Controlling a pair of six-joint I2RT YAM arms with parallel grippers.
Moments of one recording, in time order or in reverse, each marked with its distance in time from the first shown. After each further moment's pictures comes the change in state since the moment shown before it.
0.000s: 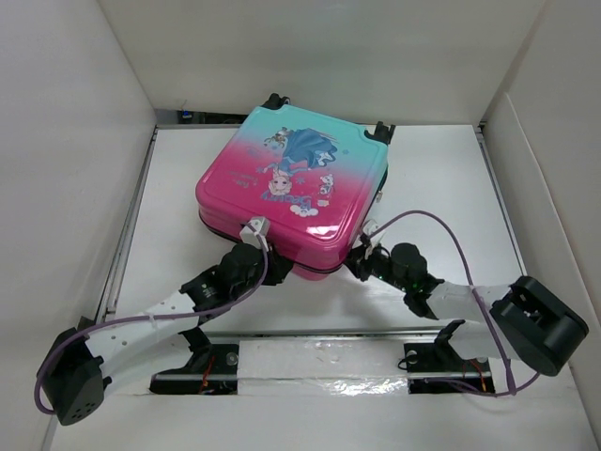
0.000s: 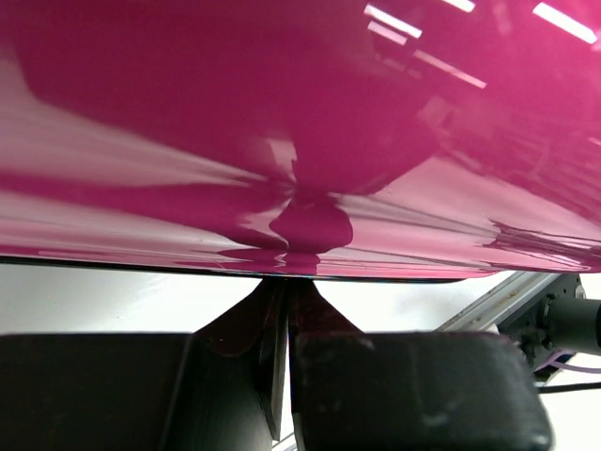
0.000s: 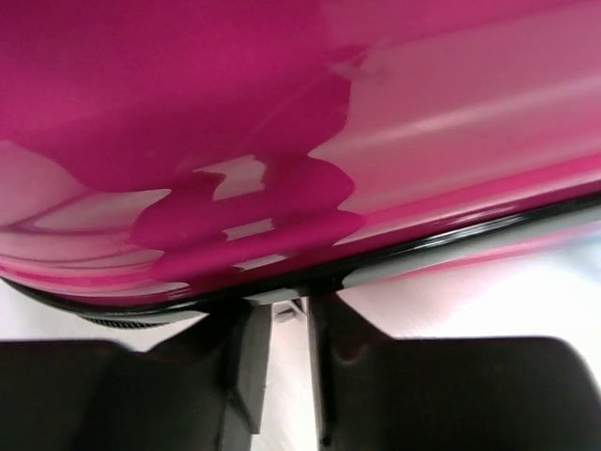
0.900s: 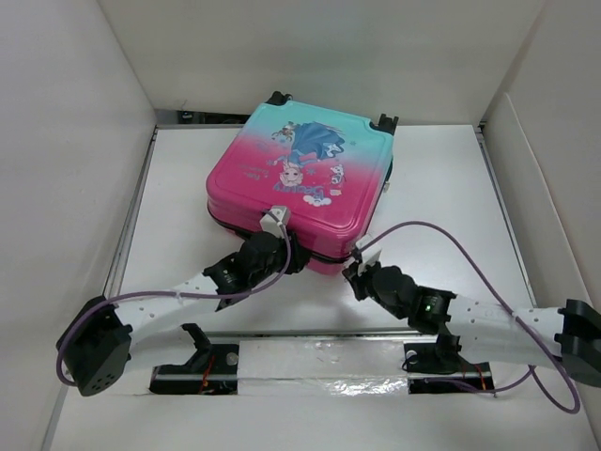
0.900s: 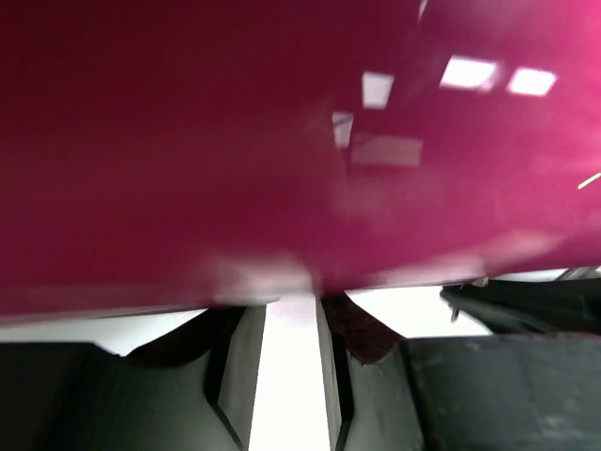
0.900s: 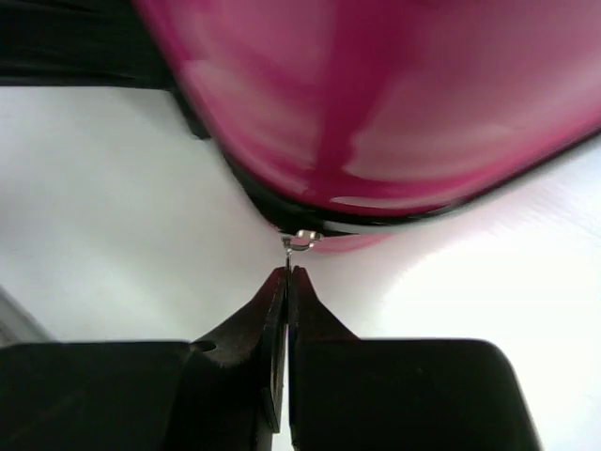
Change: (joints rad) left arm -0.020 0.225 0.099 0.166 -0.021 0.087; right arm 0.414 -0.312 0.119 -0.607 0.549 0.188
